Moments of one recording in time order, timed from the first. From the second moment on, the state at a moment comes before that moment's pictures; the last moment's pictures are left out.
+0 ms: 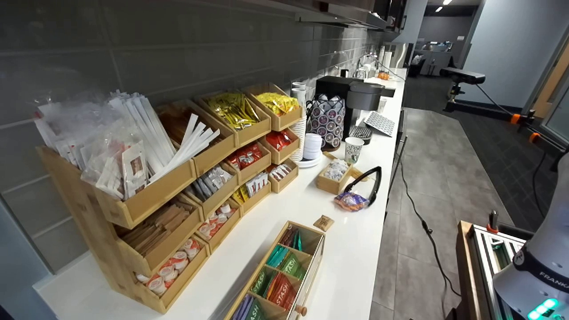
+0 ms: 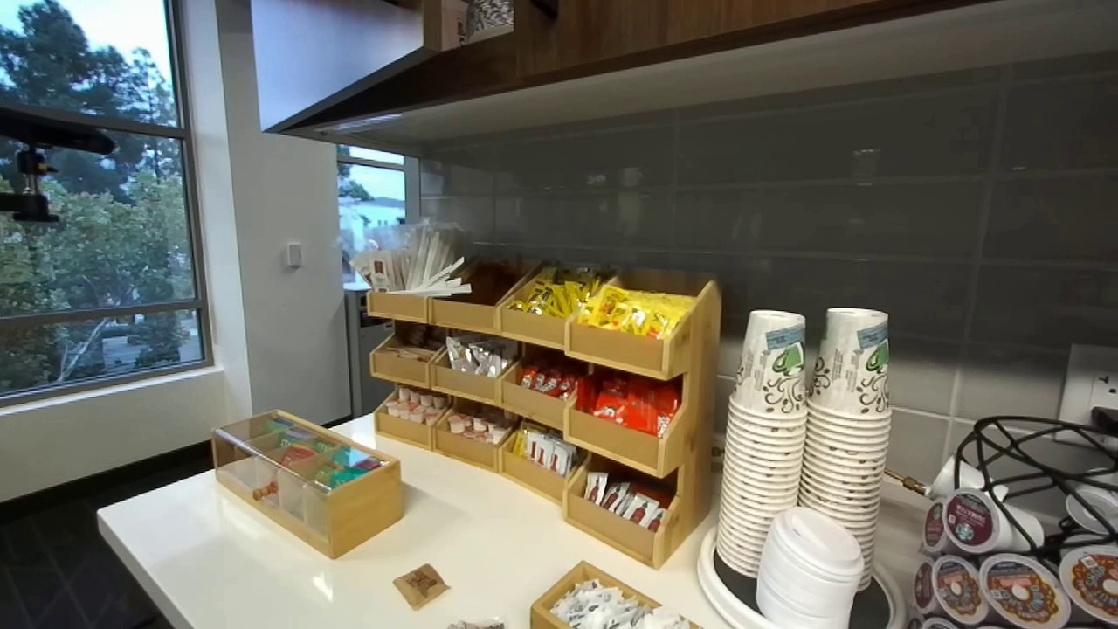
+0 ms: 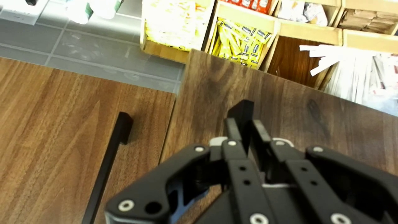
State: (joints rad) arm 0.03 -0.67 0.06 -1.97 -0.11 2.17 -0.11
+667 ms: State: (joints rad) arm 0.03 -0.72 0.08 -1.99 -0.12 2.13 -0.09
